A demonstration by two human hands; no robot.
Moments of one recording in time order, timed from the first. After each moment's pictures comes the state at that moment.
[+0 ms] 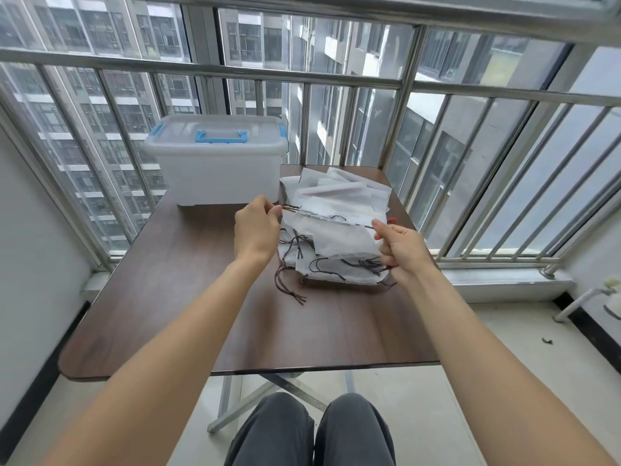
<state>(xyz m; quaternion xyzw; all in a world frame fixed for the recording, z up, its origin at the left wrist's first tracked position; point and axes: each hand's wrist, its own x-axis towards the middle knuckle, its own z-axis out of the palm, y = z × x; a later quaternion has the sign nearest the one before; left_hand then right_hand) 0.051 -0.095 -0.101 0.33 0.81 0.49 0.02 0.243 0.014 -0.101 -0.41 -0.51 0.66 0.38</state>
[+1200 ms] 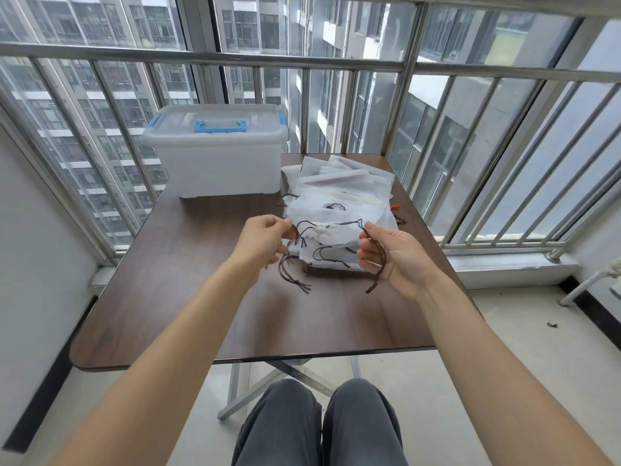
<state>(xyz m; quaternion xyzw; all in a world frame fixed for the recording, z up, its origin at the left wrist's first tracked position) 0.080 -0.136 -0.086 0.27 0.73 0.54 0.33 0.254 -0.031 -0.096 -0.32 -0.48 0.77 0.27</state>
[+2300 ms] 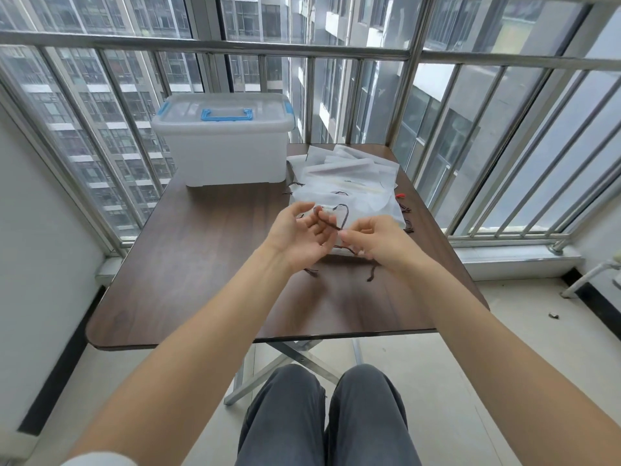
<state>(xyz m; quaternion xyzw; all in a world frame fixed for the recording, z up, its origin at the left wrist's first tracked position) 0.100 -0.119 -0.098 0.02 0.32 0.68 0.66 0.236 -0.053 -0.087 -0.37 -0.76 0.51 0.18</state>
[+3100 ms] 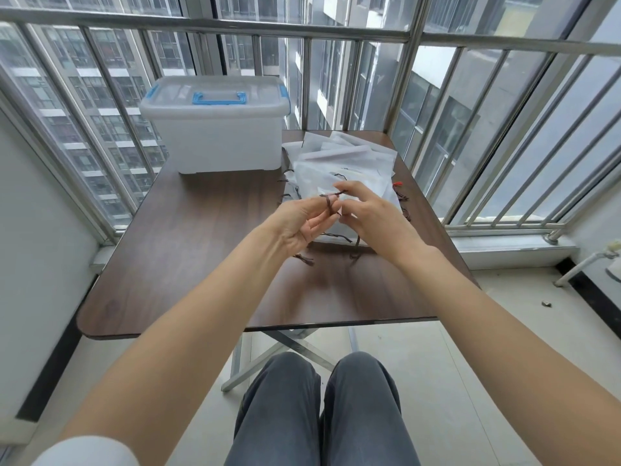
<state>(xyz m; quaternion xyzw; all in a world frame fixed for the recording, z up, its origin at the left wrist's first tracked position) 0.107 -0.112 -0.093 0.12 0.44 0.67 0.58 0.233 -0.025 -0.106 -0.19 -0.96 0.03 0.23</state>
